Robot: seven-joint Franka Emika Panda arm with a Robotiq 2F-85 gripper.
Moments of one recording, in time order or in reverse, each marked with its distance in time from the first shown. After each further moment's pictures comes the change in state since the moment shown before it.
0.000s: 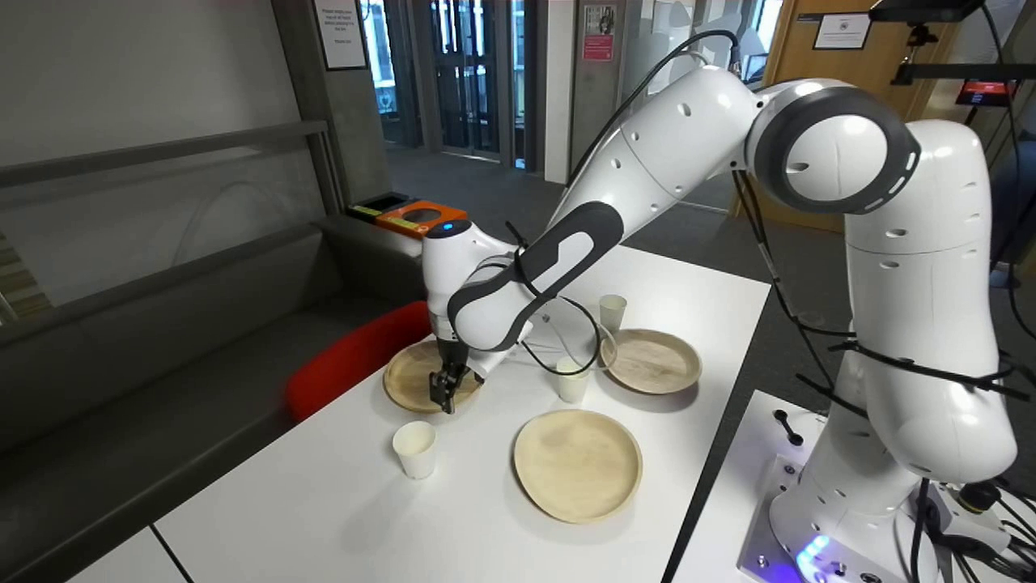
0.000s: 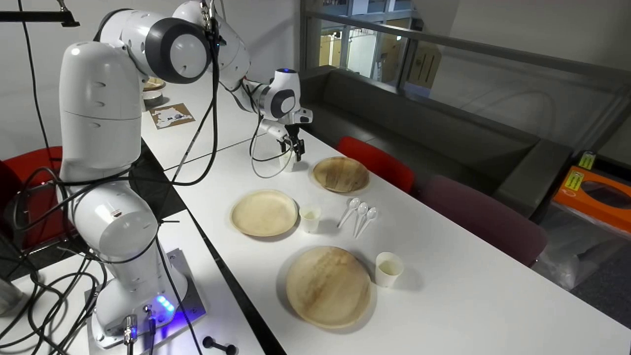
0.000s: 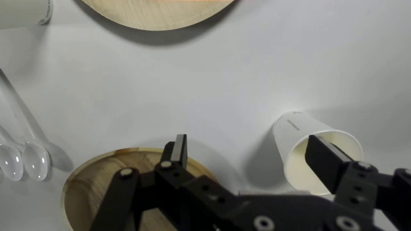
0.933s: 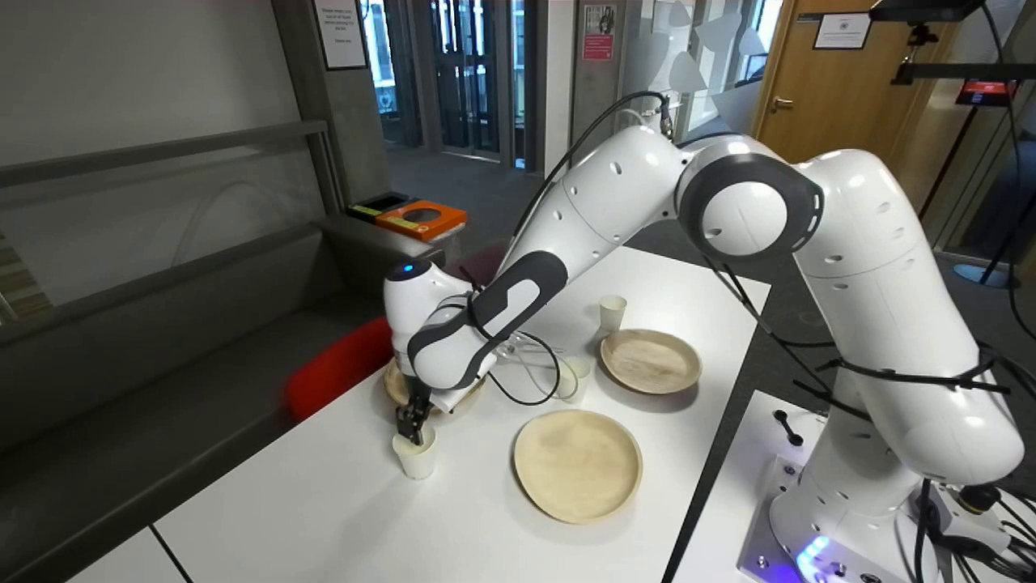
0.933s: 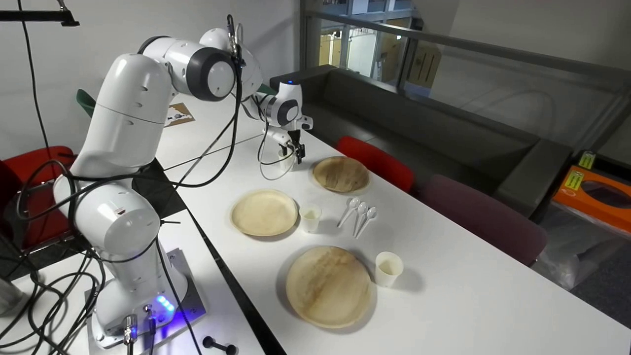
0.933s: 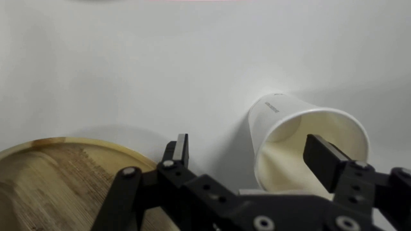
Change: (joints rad) arm 0.060 0.253 -0.006 0.240 0.001 0.001 0.018
